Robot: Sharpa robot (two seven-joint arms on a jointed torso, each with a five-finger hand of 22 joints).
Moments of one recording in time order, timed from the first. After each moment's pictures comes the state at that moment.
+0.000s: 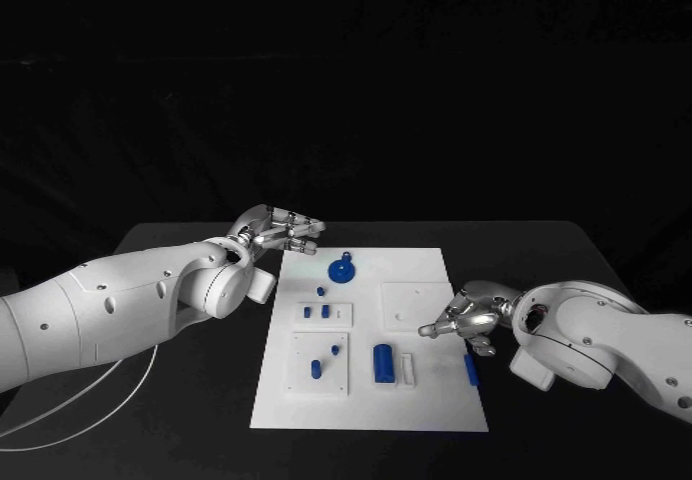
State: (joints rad) left arm 1.37 -0.73 -0.18 1.30 -0.20 -0.33 0.27; left_hand 1.35 0.01 -0.12 0.02 0.22 1.07 0.12 0.07 0.06 1.21 0.10 0.06 0.06 1.29 0.08 0.07 0.07 0.08 1.17 0.06 0.09 0.19; right arm 1.09 -0.99 0.13 1.74 -0.94 -0.08 -0.51; right_hand 1.13 -0.06 0.05 0.00 0.19 1.23 0.04 0.06 0.14 1.38 -0.05 1.07 1.26 1.44 -0.10 1.07 0.97 0.07 1.46 -0.13 0.77 1.31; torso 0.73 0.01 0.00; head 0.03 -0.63
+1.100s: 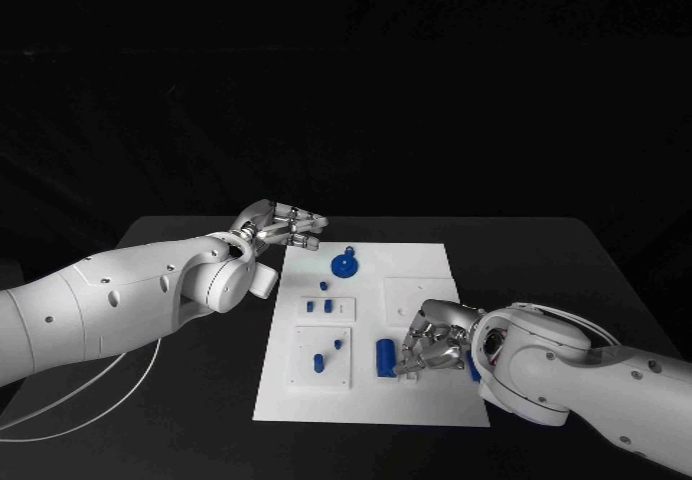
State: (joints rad) left arm 1.37 -0.73 -0.19 1.29 -0.20 -0.33 0.27; left_hand 1.35 0.01 -0.12 0.02 0.22 1.07 0.12 0.07 0.06 1.21 0.09 0.06 0.06 1.29 0.08 0.07 0.07 0.08 1.16 0.06 0.10 0.19; right arm 1.04 -0.88 0.07 1.82 -1.33 -0.11 -0.55; right_hand 1.25 -0.18 0.16 0.03 0.13 1.29 -0.04 0.10 1.05 1.41 -0.09 1.09 1.28 1.45 -0.13 1.07 0.98 0.05 1.47 -0.15 0.79 1.31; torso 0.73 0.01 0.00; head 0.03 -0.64
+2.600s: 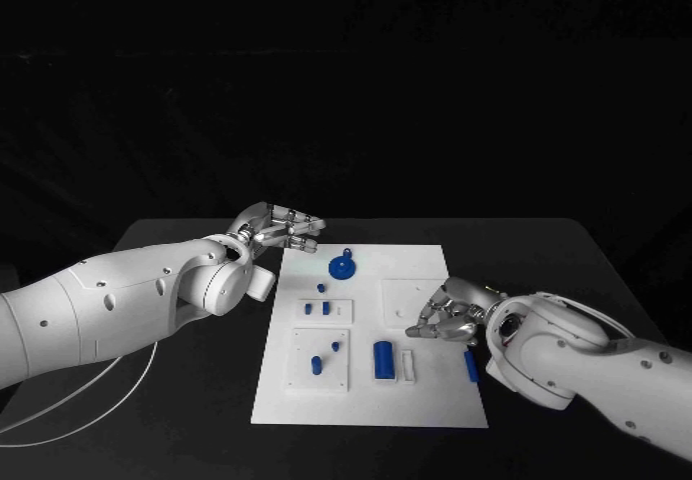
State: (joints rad) left arm 1.37 -0.73 -0.19 1.30 -0.20 -0.32 0.27; left_hand 1.35 0.02 -0.12 0.02 0.22 1.07 0.12 0.07 0.06 1.21 0.09 0.06 0.06 1.29 0.08 0.07 0.07 0.08 1.16 0.06 0.10 0.19; right arm 1.02 -0.93 0.14 1.76 -1.32 -0.24 -0.55; right_hand 1.23 -0.16 0.17 0.13 0.17 1.22 0.01 0.07 0.57 1.41 -0.07 1.12 1.31 1.44 -0.12 1.07 0.96 0.04 1.47 -0.15 0.81 1.31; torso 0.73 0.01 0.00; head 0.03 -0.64
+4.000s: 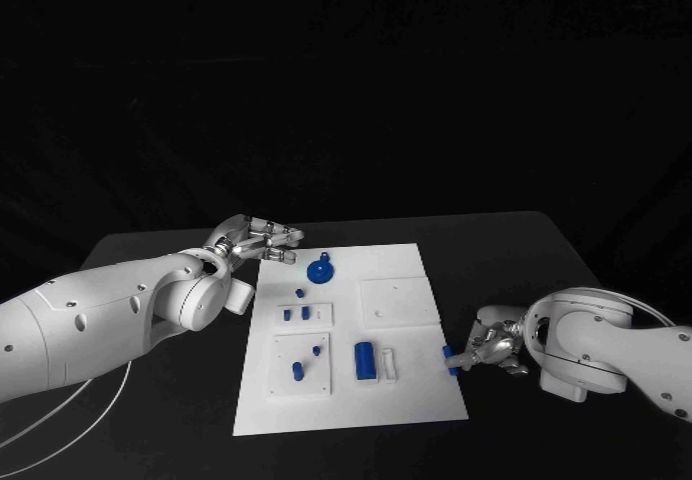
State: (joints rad) left arm 1.36 -0.72 -0.21 1.28 -0.20 -0.31 0.27; left_hand 1.35 0.02 -0.12 0.02 0.22 1.08 0.12 0.07 0.06 1.22 0.09 0.06 0.06 1.29 0.08 0.07 0.07 0.08 1.16 0.06 0.10 0.19; right arm 0.99 -1.08 0.17 1.75 -1.17 0.14 -0.67; right_hand 1.11 -0.17 0.19 0.28 0.05 1.18 0.05 0.07 0.18 1.39 -0.05 1.10 1.29 1.45 -0.11 1.06 0.99 0.05 1.47 -0.12 0.78 1.31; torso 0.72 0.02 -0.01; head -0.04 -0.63
